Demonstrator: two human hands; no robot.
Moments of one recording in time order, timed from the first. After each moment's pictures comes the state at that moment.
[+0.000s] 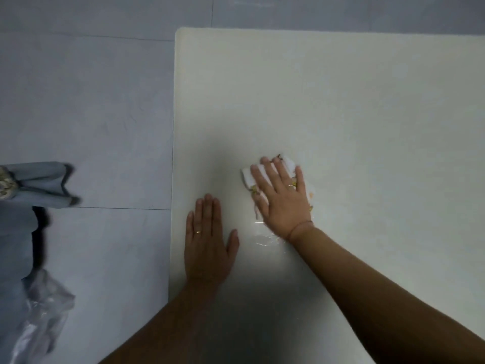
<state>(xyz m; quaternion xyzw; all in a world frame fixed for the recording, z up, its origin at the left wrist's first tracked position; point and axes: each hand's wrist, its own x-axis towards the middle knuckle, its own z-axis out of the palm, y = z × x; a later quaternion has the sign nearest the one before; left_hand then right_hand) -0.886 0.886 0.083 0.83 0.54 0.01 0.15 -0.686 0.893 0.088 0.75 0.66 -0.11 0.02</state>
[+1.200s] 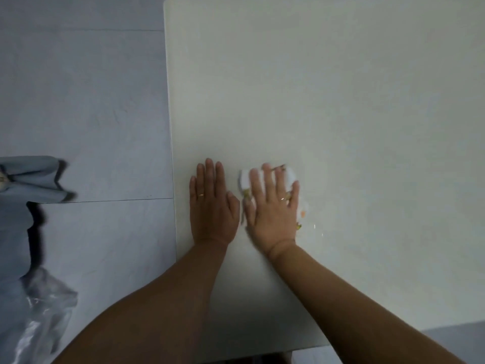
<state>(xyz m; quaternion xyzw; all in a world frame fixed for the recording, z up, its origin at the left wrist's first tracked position) -0.884 0.883 0.091 0.83 0.53 0.05 0.16 -0.780 0.818 0.090 0.84 0.53 -0.12 0.00</state>
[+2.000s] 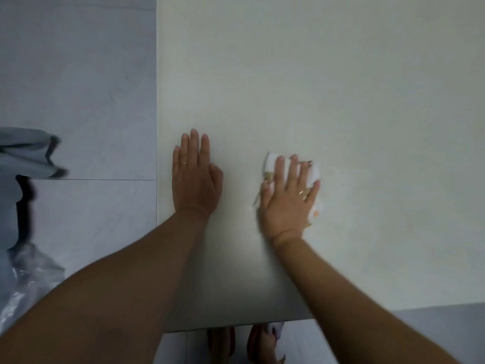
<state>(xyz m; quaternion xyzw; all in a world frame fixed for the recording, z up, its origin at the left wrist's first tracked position) -0.885 0.882 0.085 0.84 0.53 0.09 0.11 -0.753 0.770 0.088 0.89 0.43 -0.10 -0.02</state>
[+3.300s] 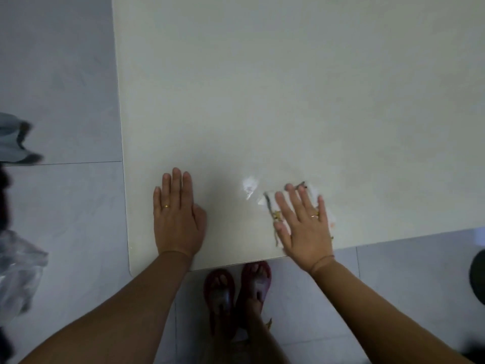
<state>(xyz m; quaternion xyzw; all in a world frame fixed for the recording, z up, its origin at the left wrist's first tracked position) -0.930 0.721 0.082 0.84 0.53 0.01 0.12 -0.711 0.571 0.095 0.80 0.59 -0.11 0.03</state>
